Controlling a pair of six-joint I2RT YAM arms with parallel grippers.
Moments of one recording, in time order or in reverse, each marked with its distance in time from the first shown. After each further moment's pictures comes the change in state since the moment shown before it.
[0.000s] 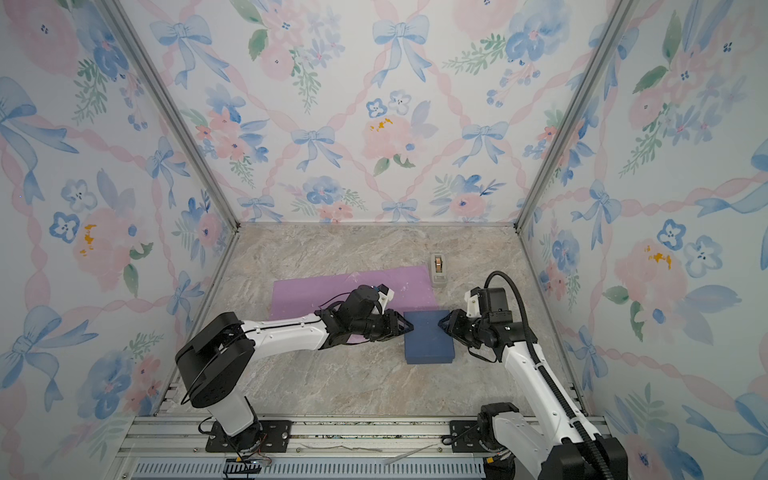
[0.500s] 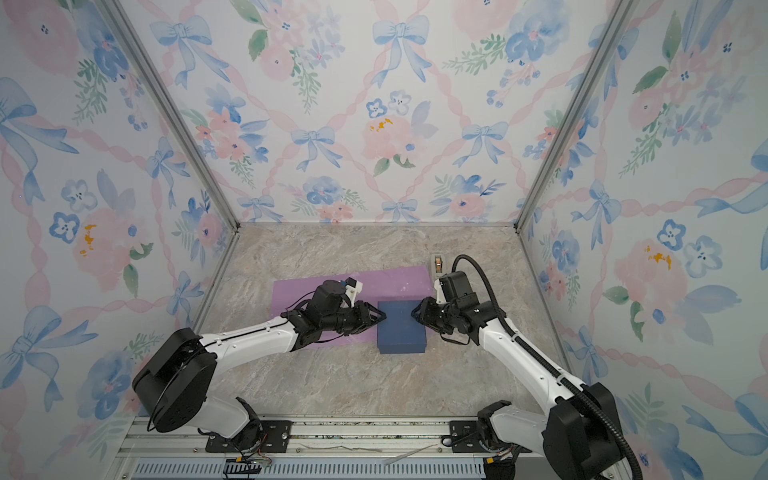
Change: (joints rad) left arm 0.177 -0.210 -0.170 -0.024 0.011 0.002; right arm 0.295 0.235 0.169 0.116 0.119 0.166
